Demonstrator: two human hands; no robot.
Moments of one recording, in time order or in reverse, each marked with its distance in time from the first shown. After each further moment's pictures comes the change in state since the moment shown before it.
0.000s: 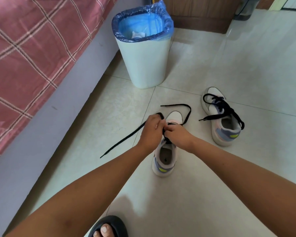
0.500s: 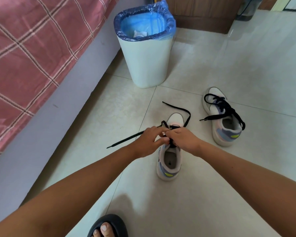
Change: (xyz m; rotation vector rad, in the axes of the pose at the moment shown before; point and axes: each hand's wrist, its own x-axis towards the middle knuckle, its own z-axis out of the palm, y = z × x) left_hand -0.007 -0.029 -0.026 0.399 -0.428 0.236; right_hand -0.012 0.008 -0.005 0.047 -0.040 0.035
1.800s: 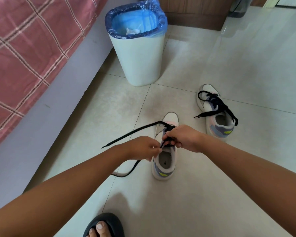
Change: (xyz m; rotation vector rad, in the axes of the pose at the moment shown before) left_hand -0.018 0.036 -0.013 0.071 -0.376 -0.231; right_hand -0.001 0.009 -0.019 0.233 -0.120 0.191
